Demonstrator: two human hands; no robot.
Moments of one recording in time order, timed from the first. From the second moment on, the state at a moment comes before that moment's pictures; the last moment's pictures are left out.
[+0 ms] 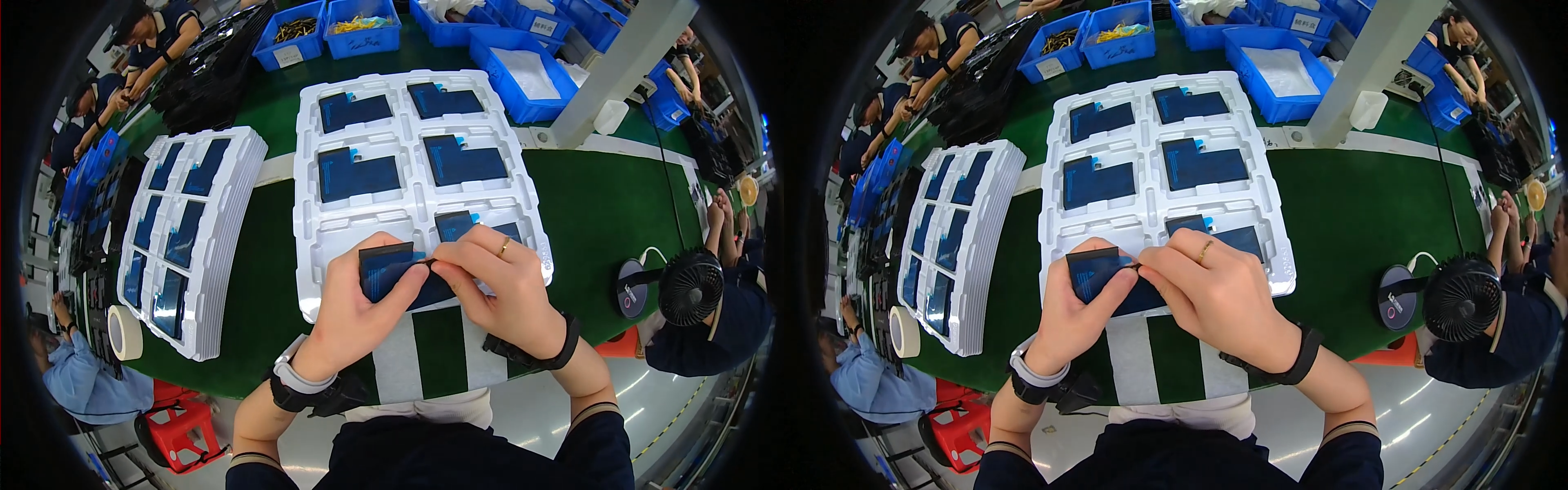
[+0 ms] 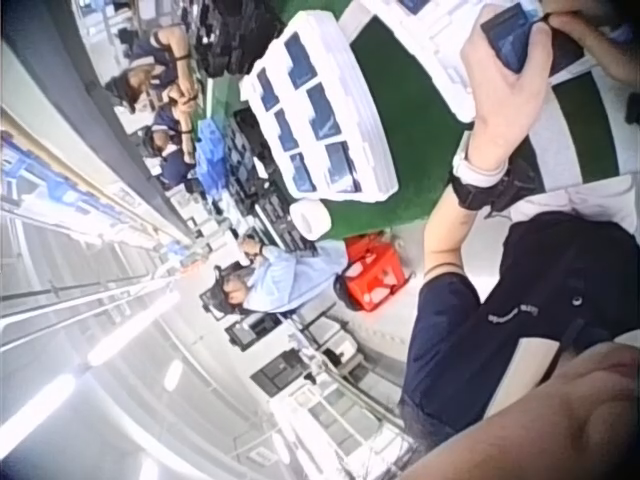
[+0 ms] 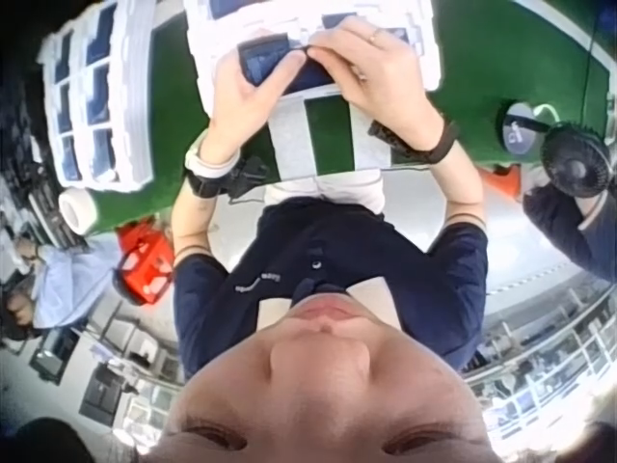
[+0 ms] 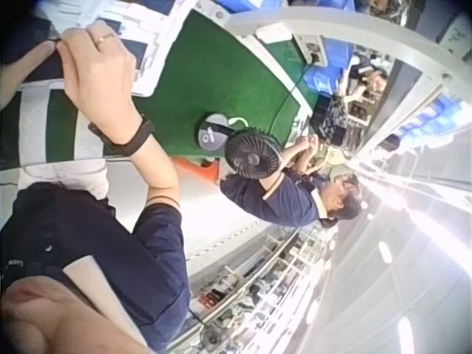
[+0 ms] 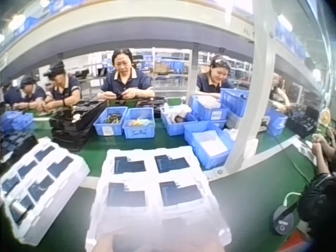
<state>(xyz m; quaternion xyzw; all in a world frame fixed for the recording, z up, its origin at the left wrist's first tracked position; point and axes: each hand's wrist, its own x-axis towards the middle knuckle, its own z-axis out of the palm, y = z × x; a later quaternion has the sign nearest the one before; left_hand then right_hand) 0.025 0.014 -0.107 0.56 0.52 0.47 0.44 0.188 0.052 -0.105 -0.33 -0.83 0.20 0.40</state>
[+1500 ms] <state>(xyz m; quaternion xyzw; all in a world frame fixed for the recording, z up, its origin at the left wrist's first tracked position) 0.031 0.011 -0.110 0.47 0.53 0.50 0.50 0.189 0.064 -0.112 -0.31 -0.82 0.25 0.42</state>
